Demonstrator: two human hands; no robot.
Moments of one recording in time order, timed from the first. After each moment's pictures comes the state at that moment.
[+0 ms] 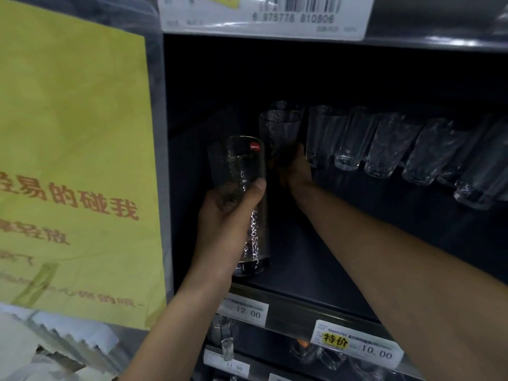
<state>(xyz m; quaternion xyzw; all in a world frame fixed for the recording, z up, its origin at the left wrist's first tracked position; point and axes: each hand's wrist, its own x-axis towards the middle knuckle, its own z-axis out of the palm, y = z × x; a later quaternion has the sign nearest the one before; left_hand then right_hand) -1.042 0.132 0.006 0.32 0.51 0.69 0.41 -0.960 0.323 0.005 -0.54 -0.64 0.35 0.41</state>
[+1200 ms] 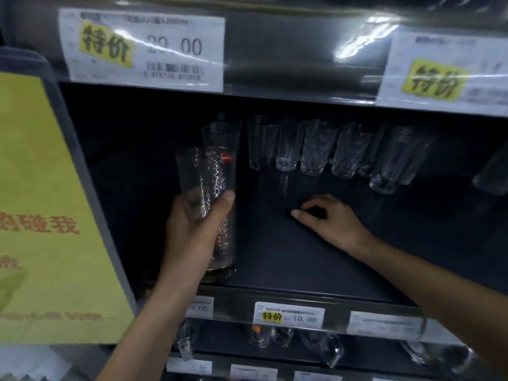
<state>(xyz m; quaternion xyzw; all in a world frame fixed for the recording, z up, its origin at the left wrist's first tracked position) -1.009 0.115 0.021 0.42 0.50 0.65 0.39 -0.767 0.223 -0.012 -0.58 -0.73 0.20 0.28</state>
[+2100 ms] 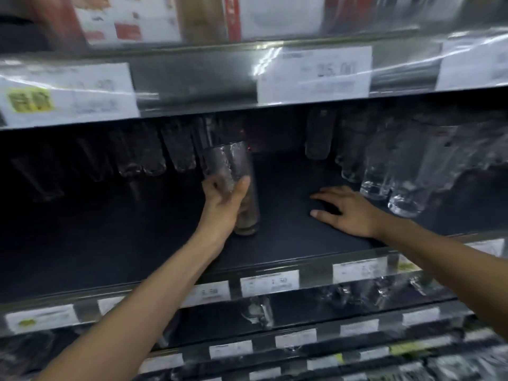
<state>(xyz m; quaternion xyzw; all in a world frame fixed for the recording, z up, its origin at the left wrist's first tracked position) -0.613 0.152 0.016 0.54 0.46 0.54 0.45 -0.336 0.148 -0.004 -0.64 -0.75 0.08 0.11</state>
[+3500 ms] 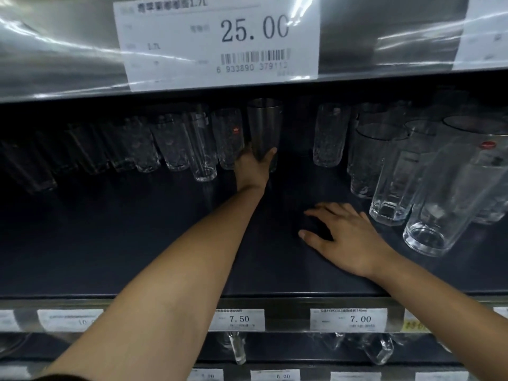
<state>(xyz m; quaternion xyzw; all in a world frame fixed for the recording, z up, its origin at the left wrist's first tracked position) -0.503 0.341 -0.013 0.58 0.57 0.56 0.16 -0.330 0.162 -0.017 -0.61 -0.77 0.05 0.15</state>
